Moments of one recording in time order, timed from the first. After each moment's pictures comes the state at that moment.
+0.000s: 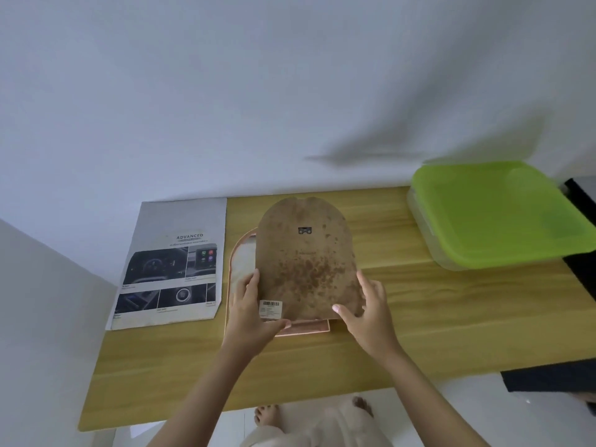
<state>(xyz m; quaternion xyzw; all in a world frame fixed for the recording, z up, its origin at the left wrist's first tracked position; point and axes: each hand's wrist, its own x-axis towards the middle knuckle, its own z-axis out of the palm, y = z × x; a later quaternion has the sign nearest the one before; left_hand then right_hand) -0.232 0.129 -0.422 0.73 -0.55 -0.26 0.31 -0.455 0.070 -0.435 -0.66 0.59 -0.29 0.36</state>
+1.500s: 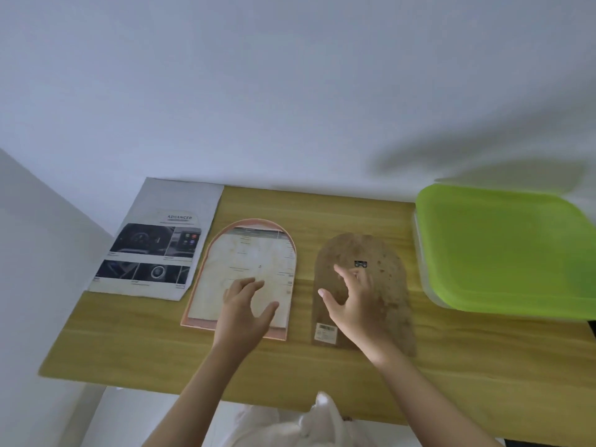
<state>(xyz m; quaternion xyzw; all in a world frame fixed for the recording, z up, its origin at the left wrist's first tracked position) -0.313 0.104 -0.413 0.83 -0.44 -0.20 0.28 -0.493 -0.010 -0.444 -0.78 0.49 -0.27 0.28</state>
